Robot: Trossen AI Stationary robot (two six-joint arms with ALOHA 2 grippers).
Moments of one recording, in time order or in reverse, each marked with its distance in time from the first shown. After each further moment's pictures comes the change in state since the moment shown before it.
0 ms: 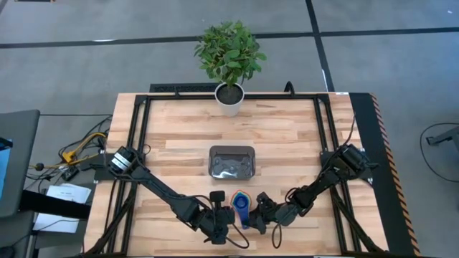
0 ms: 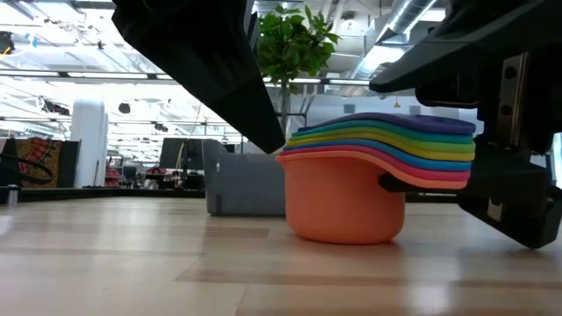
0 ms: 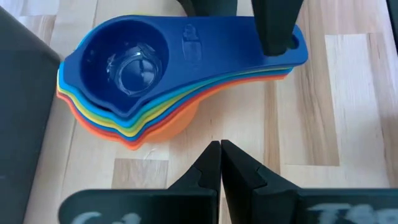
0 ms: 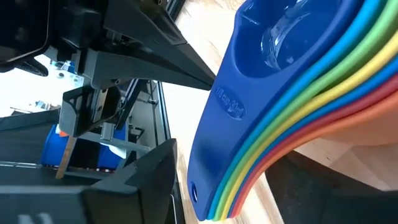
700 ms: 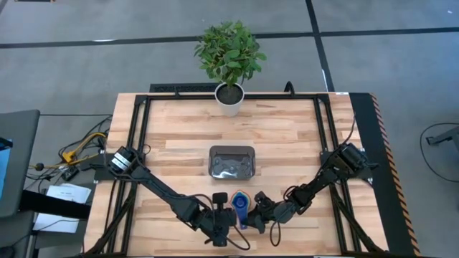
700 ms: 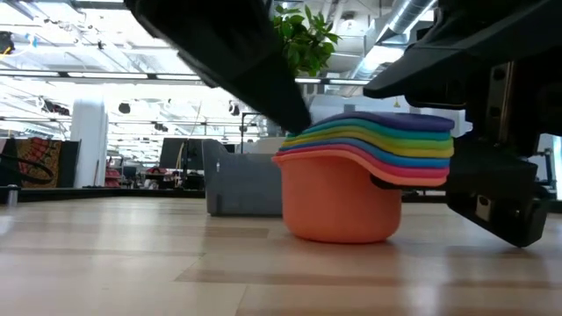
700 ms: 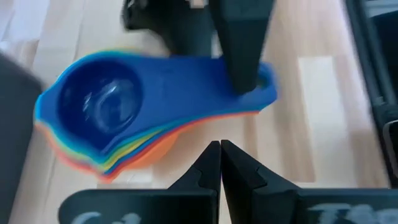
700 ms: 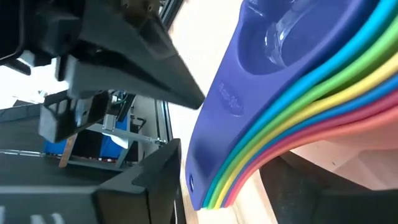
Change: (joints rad) left arm 0.001 0.000 0.000 0.077 0.024 0.038; right arm -0.036 0.000 0.001 0.003 -0.064 -0.027
